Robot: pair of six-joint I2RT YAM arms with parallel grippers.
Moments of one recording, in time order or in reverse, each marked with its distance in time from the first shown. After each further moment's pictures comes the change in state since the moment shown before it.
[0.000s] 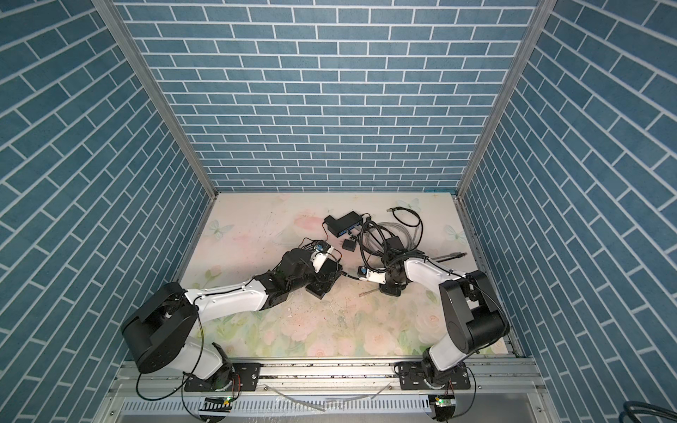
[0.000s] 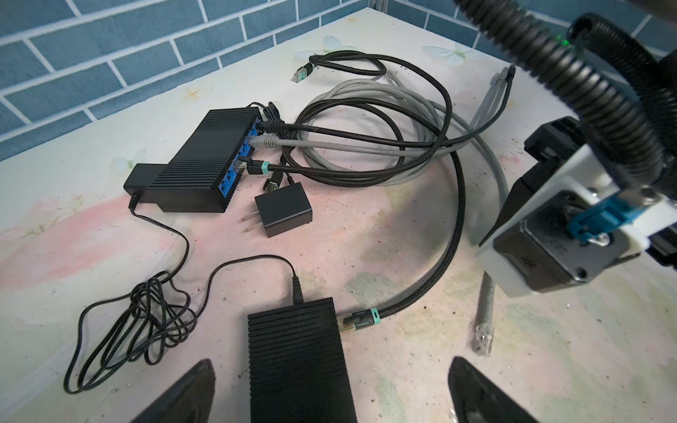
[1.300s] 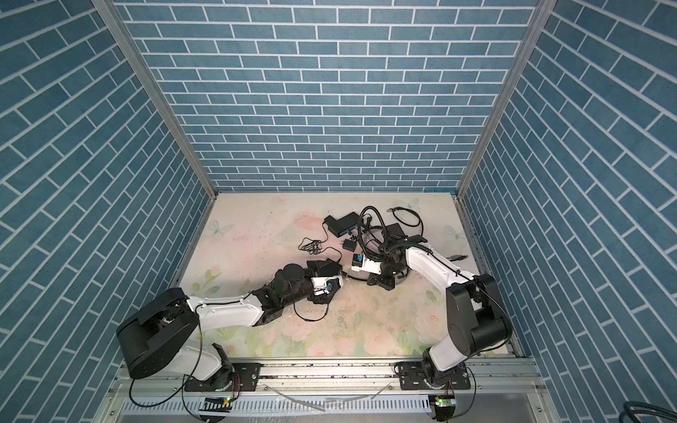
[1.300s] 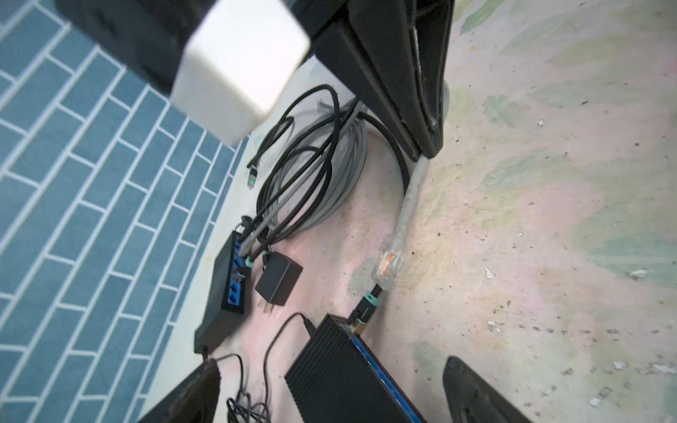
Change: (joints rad) left arm -0.066 -0.027 -0.179 0.288 0.074 0.822; right arm -0.002 -0.019 0.196 -0.278 -0.332 -0.005
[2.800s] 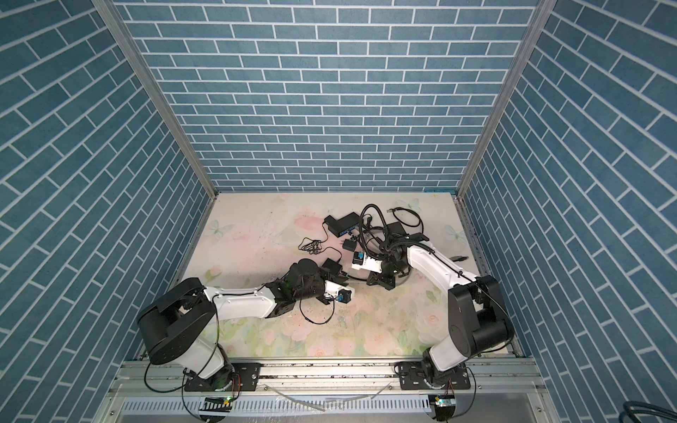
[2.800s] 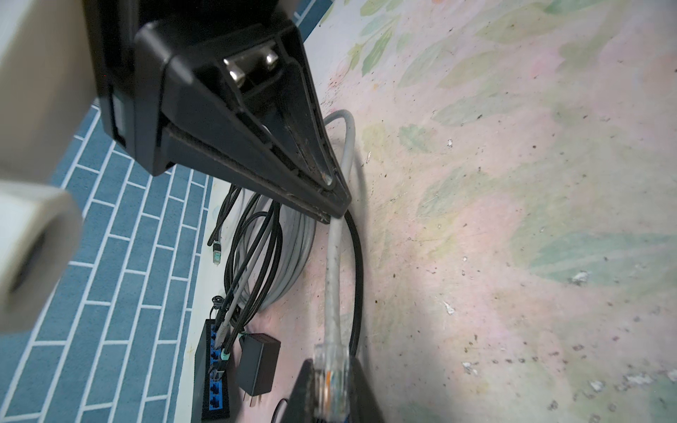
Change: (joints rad) left arm -0.026 0.111 0.138 -0.107 0.151 0.208; right arm 0.000 -0.030 0.013 -0.009 -0.027 0.027
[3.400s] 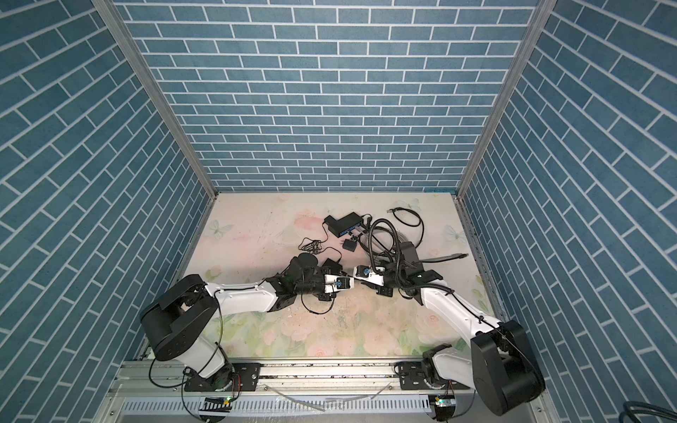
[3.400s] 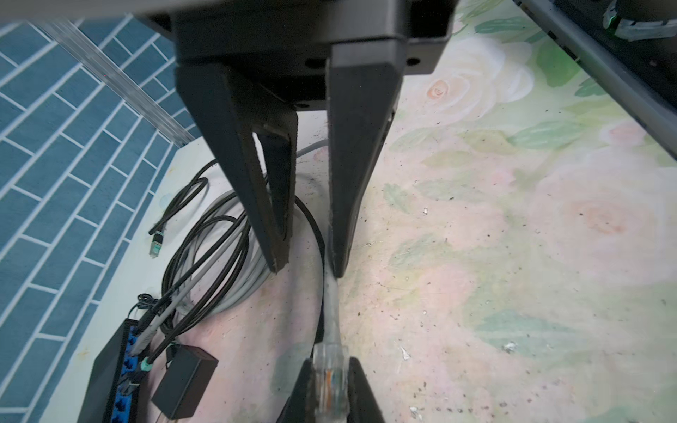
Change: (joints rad) left arm 0.051 0.030 0.057 -0.058 0.202 -0.293; right arm 0.033 -0.312 -0.420 0.645 -0.055 0.036
